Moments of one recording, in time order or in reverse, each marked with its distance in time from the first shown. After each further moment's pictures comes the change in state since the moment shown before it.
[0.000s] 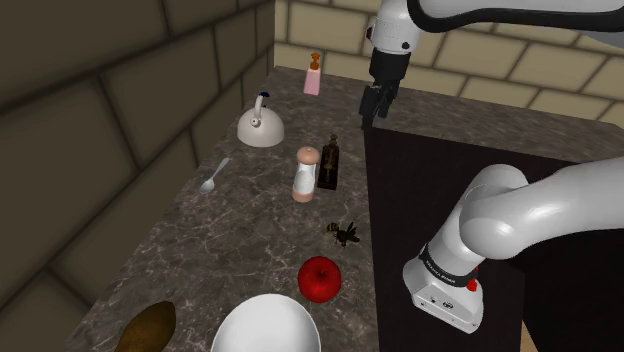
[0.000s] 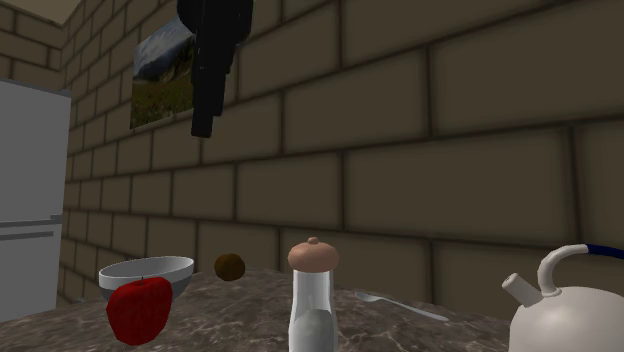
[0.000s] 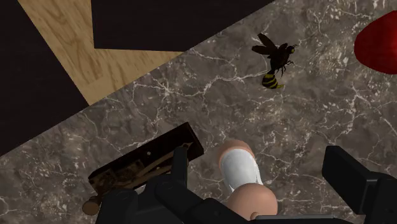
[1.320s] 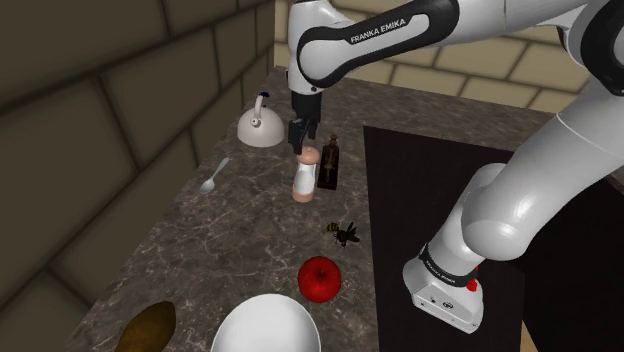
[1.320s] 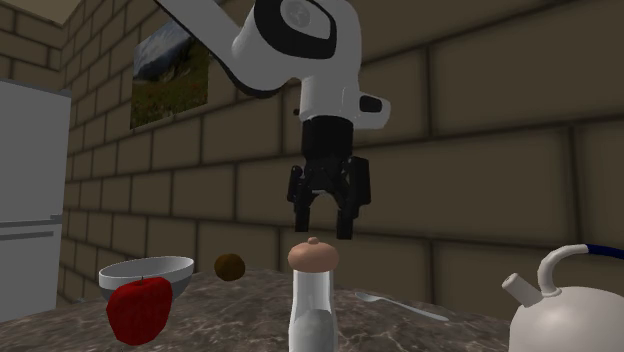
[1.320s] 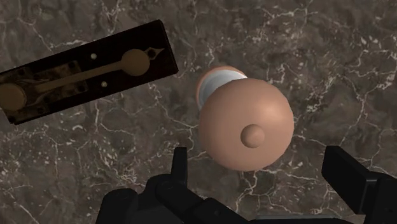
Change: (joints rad) arm 0.065 0.580 0.035 0.165 0.006 0.393 -0.095
